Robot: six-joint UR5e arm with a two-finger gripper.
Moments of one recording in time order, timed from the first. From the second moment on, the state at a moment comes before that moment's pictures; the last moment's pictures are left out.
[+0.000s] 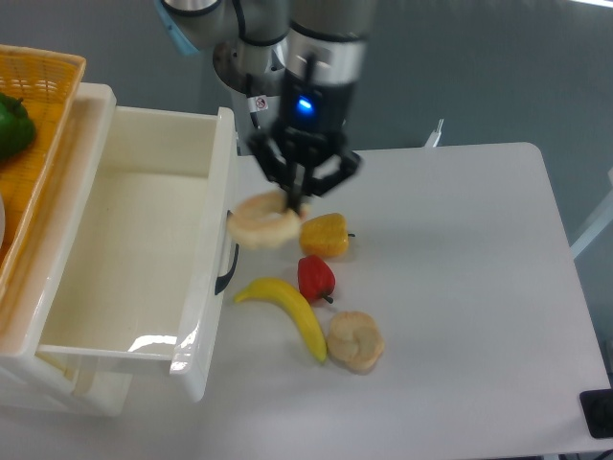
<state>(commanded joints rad) 2.38 -1.58 -1.50 -1.26 1.24 0.67</state>
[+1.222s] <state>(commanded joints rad) 2.14 -1.73 -1.49 -1.19 1.40 0.64</state>
